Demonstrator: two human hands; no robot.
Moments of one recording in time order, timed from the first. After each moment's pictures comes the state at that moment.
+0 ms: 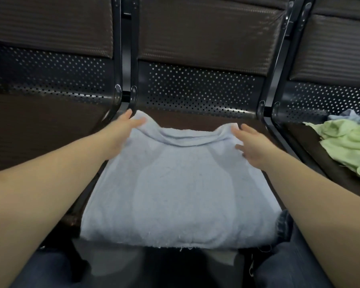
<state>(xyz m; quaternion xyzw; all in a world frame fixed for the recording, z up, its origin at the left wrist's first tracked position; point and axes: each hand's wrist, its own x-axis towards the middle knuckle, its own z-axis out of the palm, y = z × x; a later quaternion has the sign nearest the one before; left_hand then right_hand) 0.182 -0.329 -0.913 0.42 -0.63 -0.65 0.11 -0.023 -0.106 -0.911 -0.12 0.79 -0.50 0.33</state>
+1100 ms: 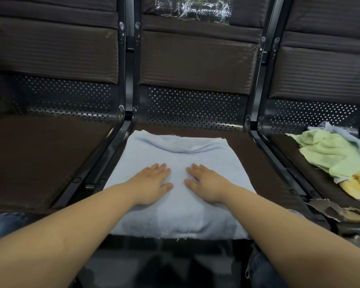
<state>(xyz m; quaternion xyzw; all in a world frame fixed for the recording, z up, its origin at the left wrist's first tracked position) 0.210 -0.229 -0.933 0.20 -0.96 -0.15 -0.16 0.073 -0.098 -0.929 -0.49 0.84 -0.02 0.23</state>
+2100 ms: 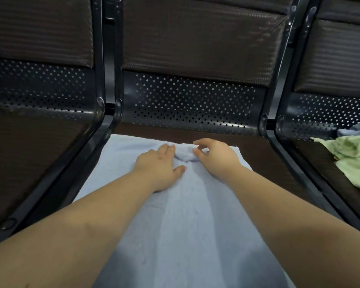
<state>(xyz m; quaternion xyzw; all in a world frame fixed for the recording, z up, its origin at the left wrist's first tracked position) 0.080 -0.296 -0.971 0.28 -0.96 -0.08 -0.07 -0.049 -0.190 -0.956 -0.38 0.89 -0.20 0.14</state>
